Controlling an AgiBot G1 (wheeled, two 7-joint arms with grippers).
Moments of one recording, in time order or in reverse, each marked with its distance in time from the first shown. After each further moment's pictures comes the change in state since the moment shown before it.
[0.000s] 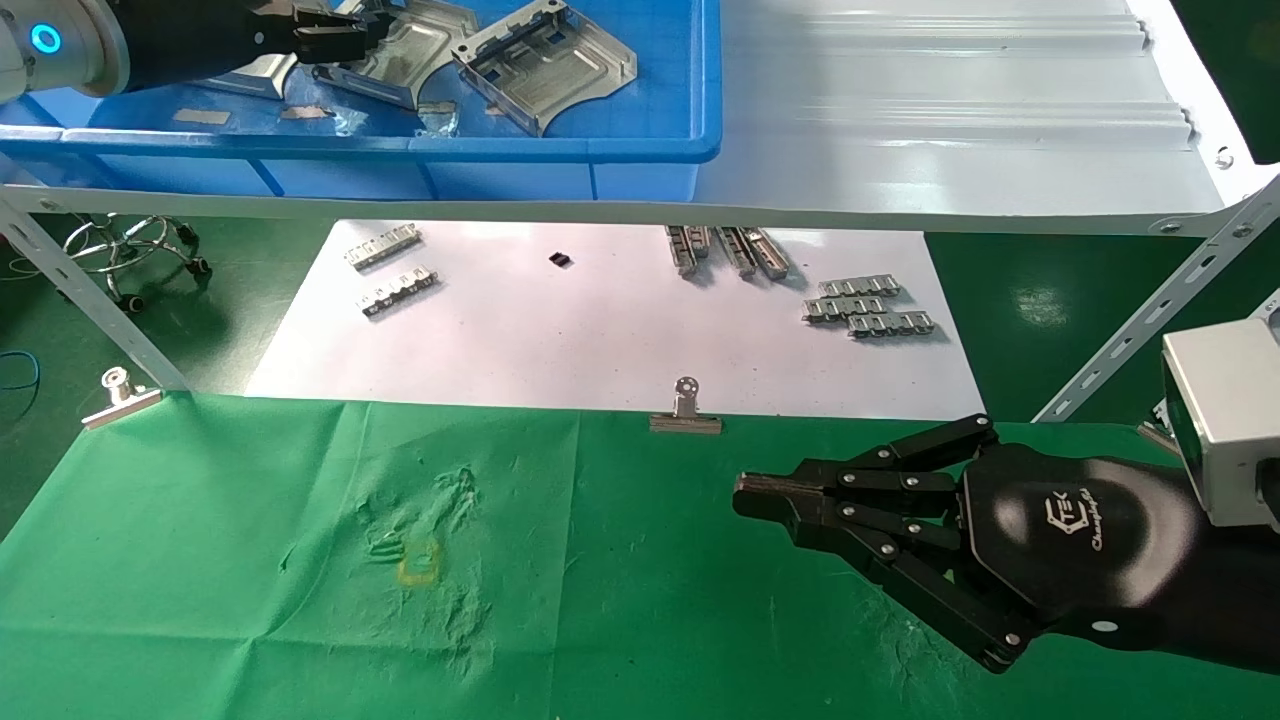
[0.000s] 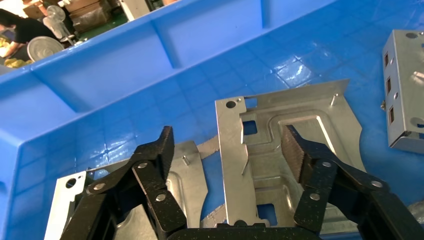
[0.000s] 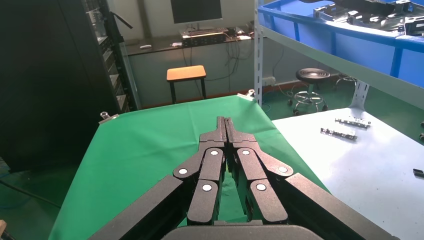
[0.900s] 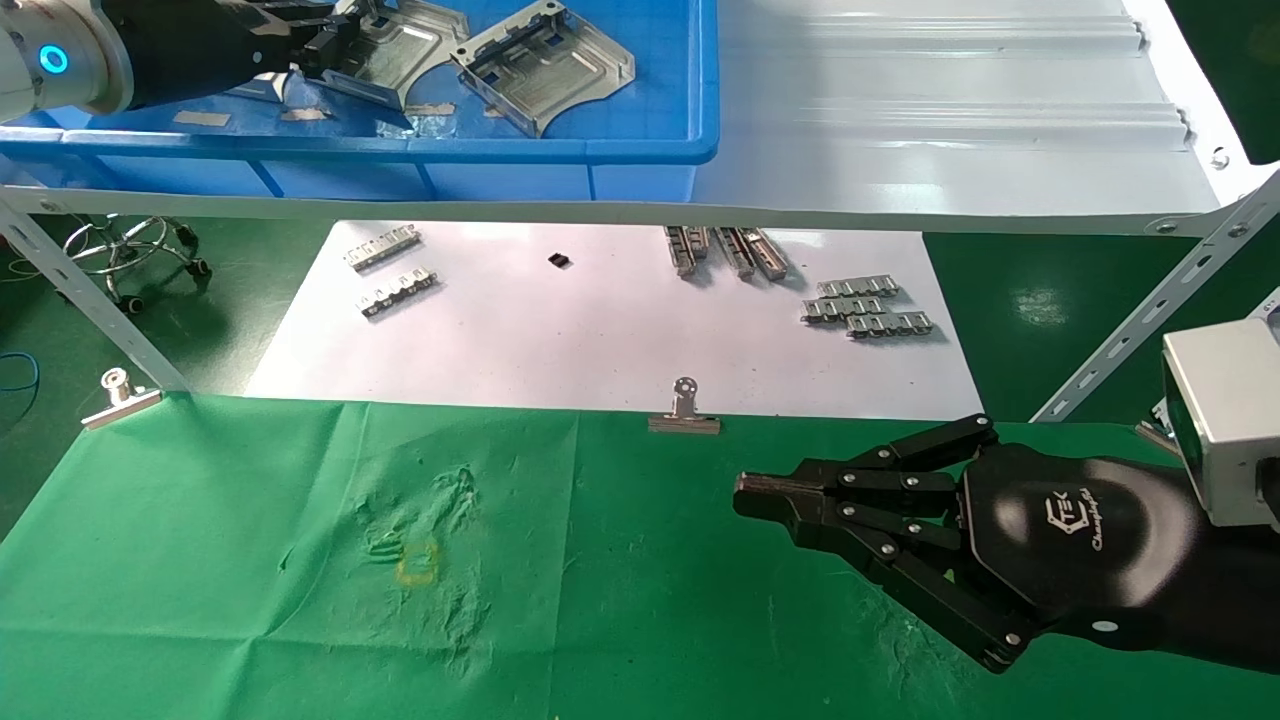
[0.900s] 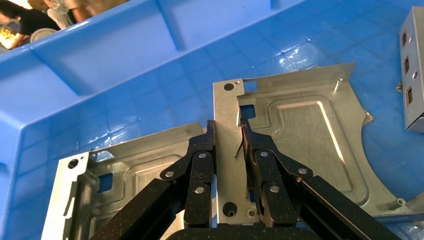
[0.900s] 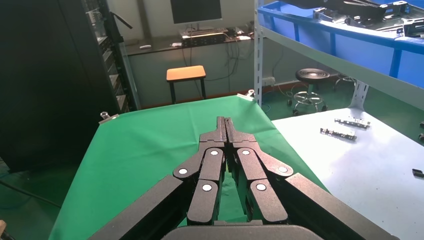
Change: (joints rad) left arm 0.005 0.002 0.020 0.021 0.028 -0.023 -0.014; right arm 0.000 0.000 0.000 0.000 0.000 0.000 0.000
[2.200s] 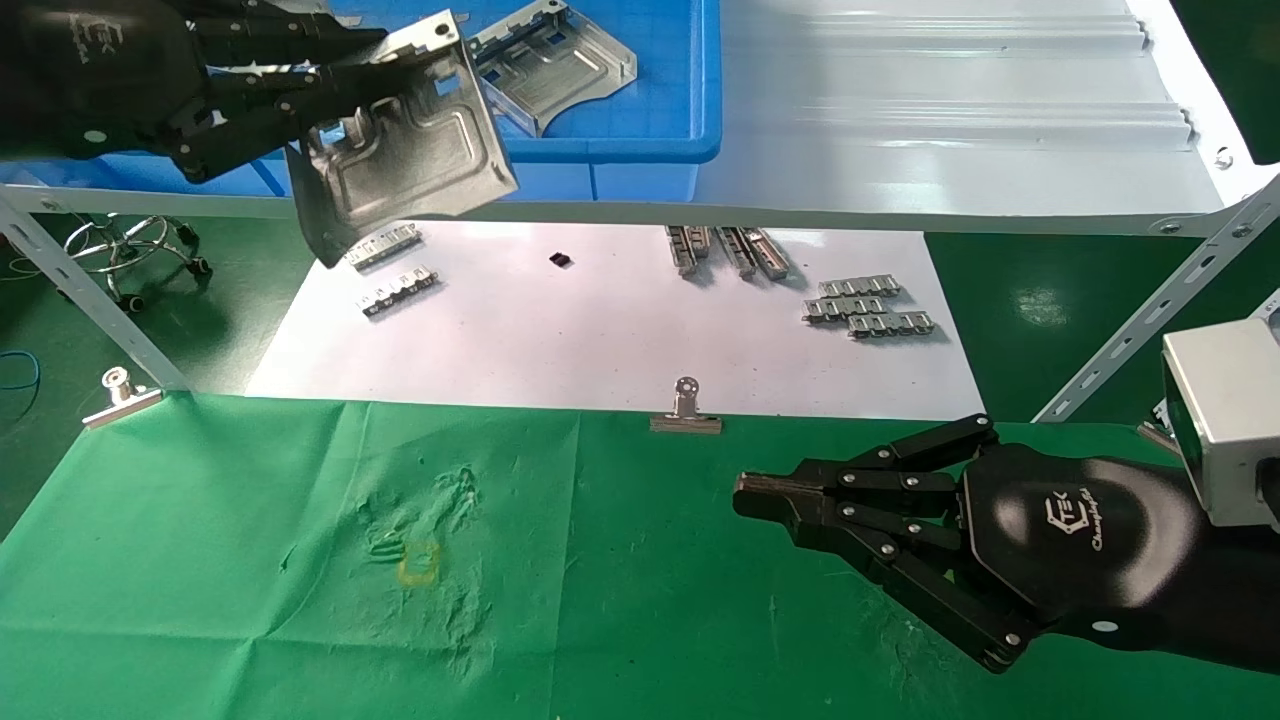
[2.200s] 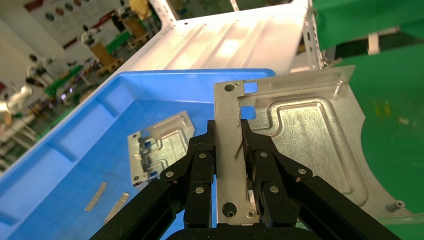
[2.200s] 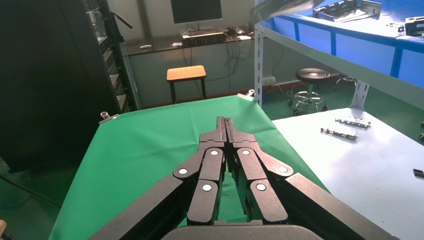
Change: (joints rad) left arm 0.060 -0.324 -0.060 -0.283 -0.223 0.867 0.352; right arm 0.000 0.000 0.000 0.000 0.000 0.000 0.000
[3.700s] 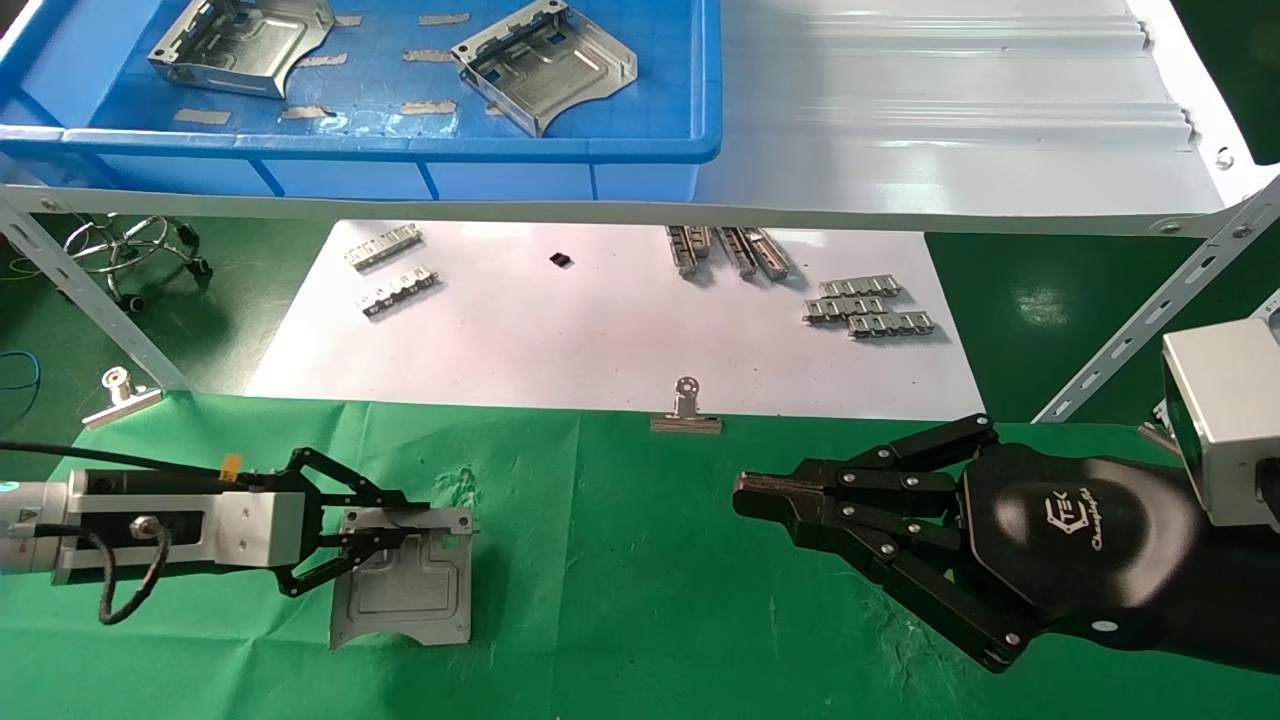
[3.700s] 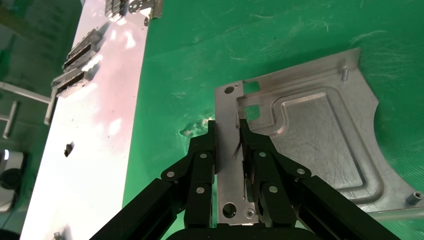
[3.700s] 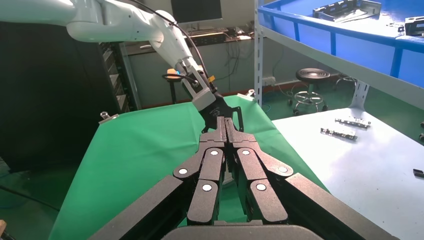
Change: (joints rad) left arm 0.441 -0.045 0.408 -0.081 -0.169 -0.159 0.562; right arm 0.000 0.000 0.000 0.000 0.000 0.000 0.000
